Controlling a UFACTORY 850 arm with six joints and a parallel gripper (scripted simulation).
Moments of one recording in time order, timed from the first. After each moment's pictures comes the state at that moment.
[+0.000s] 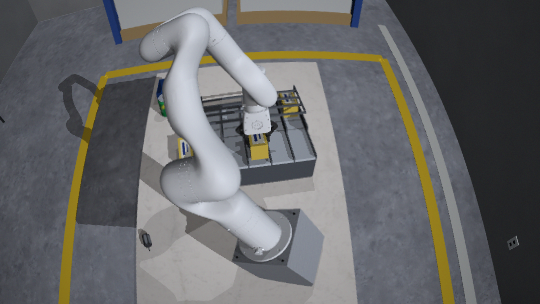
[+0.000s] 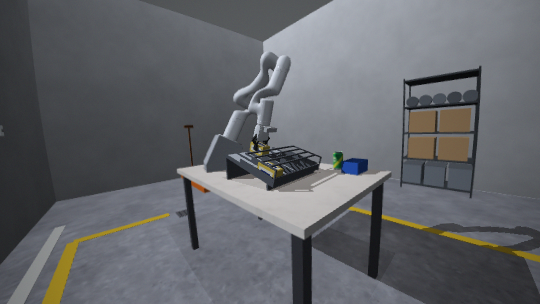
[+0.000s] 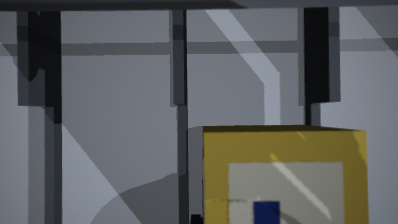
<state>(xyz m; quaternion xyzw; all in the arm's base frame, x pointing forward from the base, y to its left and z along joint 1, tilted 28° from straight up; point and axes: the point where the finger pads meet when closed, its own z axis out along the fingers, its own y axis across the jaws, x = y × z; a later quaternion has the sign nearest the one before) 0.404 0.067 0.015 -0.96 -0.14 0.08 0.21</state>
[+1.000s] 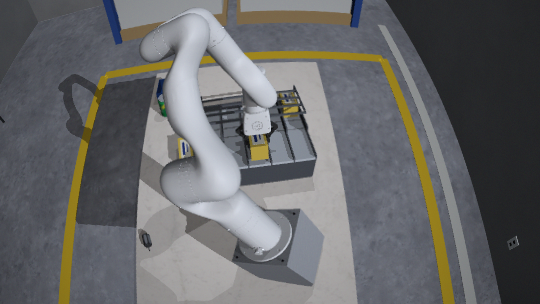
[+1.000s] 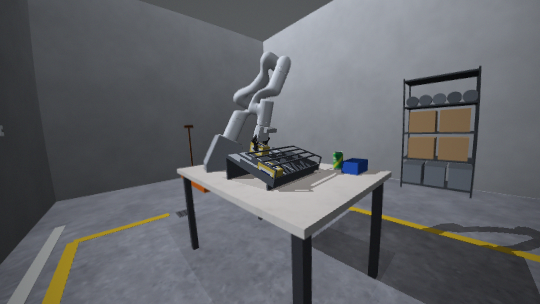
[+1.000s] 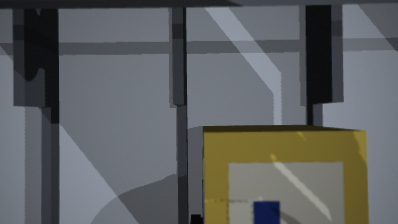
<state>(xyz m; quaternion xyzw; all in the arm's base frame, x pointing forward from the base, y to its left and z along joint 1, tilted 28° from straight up) 0.403 0.069 0.012 -0.96 -0.15 0.08 0.21</state>
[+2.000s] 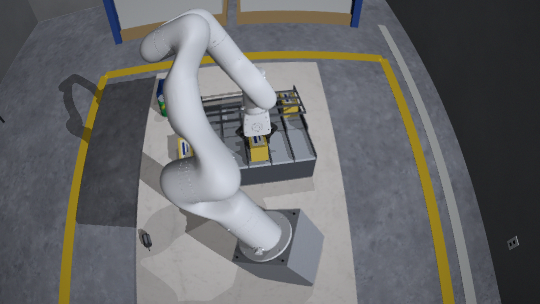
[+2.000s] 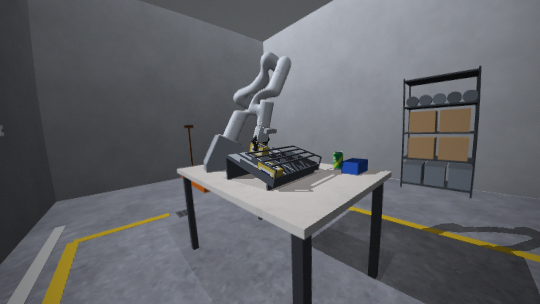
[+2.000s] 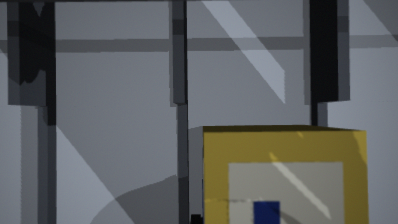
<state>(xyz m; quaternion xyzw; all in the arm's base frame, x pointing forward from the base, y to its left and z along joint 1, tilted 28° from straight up) 0.402 0.071 0.008 -0.96 -0.14 0.08 0.21</state>
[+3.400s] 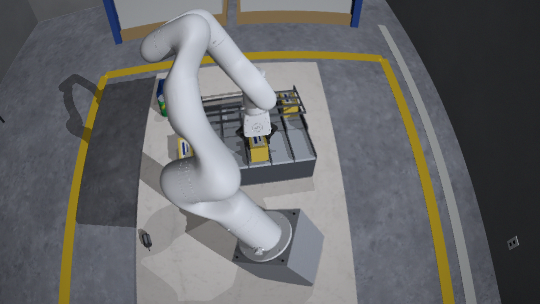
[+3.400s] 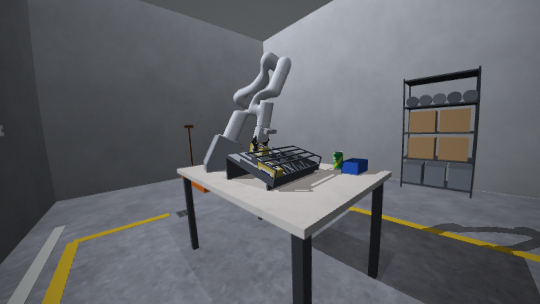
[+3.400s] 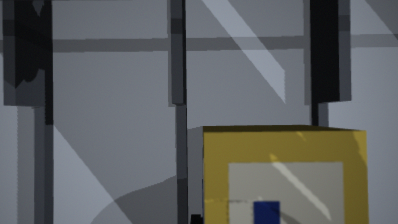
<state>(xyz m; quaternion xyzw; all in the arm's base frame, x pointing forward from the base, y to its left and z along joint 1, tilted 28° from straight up) 0.401 0.072 0.006 -0.96 -0.14 0.08 0.21</state>
